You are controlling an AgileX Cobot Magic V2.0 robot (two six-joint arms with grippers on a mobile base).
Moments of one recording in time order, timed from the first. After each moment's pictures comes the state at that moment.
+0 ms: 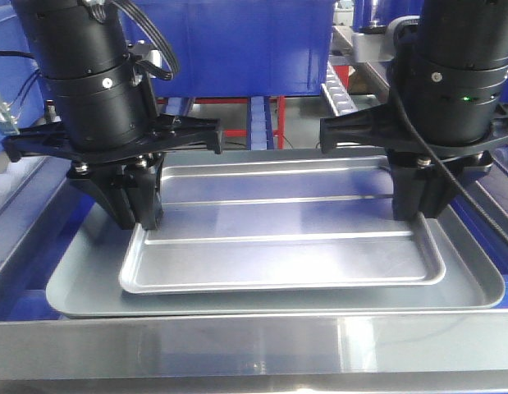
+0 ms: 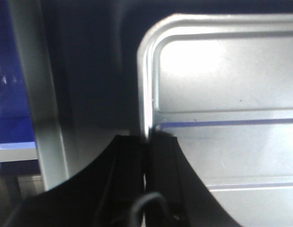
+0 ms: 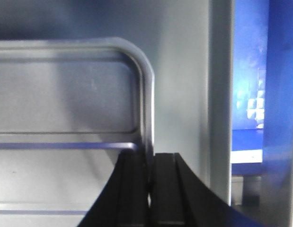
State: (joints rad) left arm -0.67 1.74 -1.21 0.09 0.78 -0.54; right arm 0.54 1.61 -1.05 -0.33 0.74 0.86
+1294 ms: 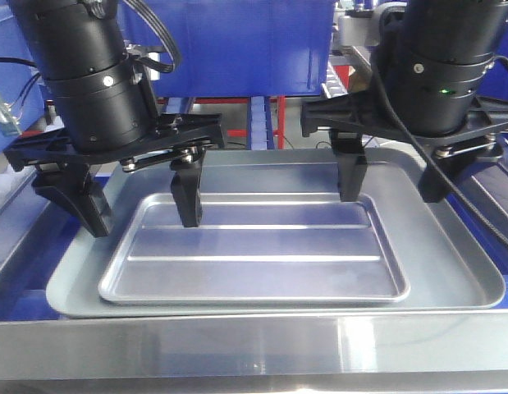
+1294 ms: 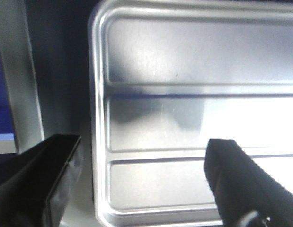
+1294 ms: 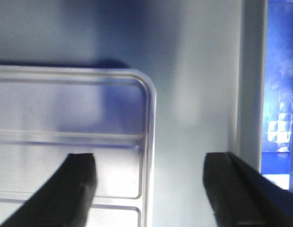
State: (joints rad) left arm -0.64 1.74 -1.21 0.00 0.77 -0.51; right arm 0.54 1.61 -1.05 -0.33 0.66 0.85
